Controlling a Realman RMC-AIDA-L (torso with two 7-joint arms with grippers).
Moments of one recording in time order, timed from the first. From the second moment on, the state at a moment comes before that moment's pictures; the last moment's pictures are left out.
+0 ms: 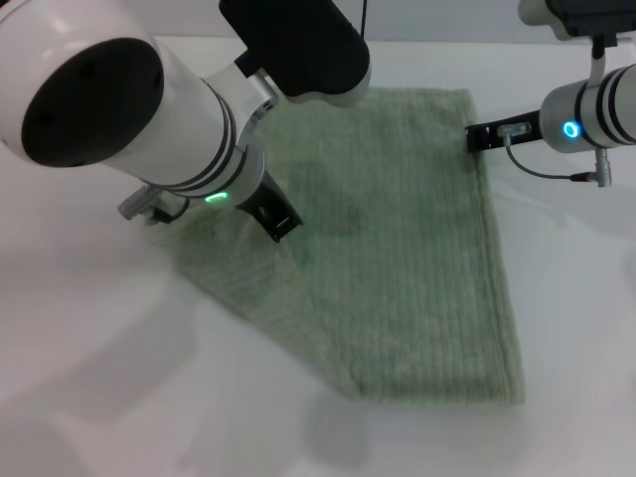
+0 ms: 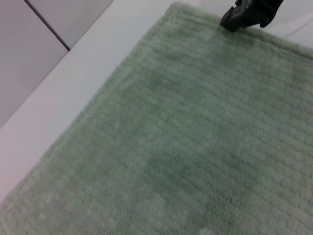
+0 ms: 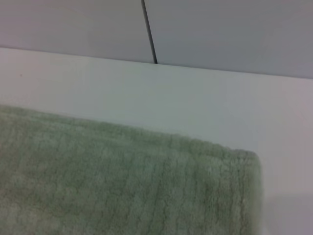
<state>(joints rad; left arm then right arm) -0.60 -2.06 -1.20 -1.65 2.89 -1.42 0.15 0.85 2.06 1.83 0.58 -2.47 0.69 -0.42</state>
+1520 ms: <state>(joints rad) -0.60 -2.06 -1.29 -1.69 2.89 -1.64 0.03 0.85 2.06 1.83 0.58 -2.48 0.69 -0.42</state>
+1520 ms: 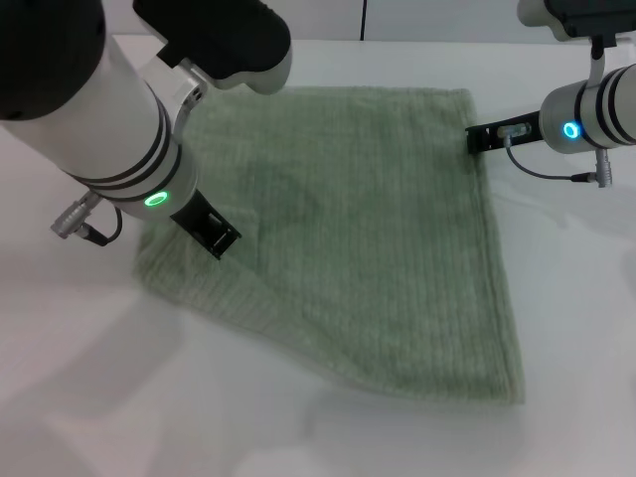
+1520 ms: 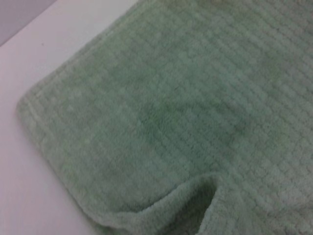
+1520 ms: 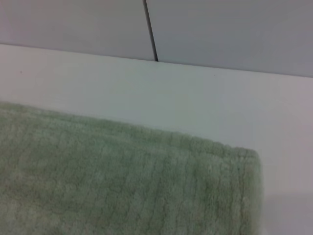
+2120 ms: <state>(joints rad) -0.55 -2.05 -1.30 -1.69 2.89 -1.64 0.00 0.85 2.06 1.83 0.58 -2.48 0.69 -0.42</state>
